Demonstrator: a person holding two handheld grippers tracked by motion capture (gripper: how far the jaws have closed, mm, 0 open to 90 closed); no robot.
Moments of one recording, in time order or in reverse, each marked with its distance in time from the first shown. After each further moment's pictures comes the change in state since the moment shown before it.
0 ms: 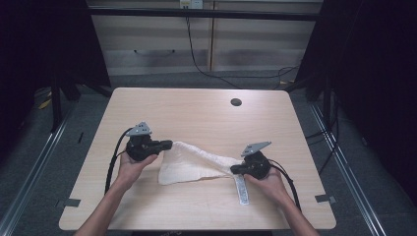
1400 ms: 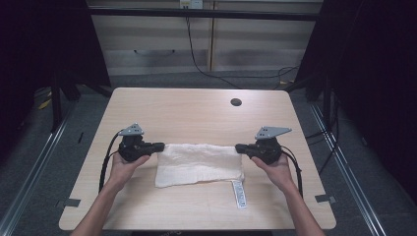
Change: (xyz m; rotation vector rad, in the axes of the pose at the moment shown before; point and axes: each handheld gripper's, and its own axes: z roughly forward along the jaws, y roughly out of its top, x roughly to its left) left arm 0.024 -0.019 -0.009 0.053 0.010 -0.062; right arm -0.009 0.030 -0.050 -0.263 -0.025 -0.037
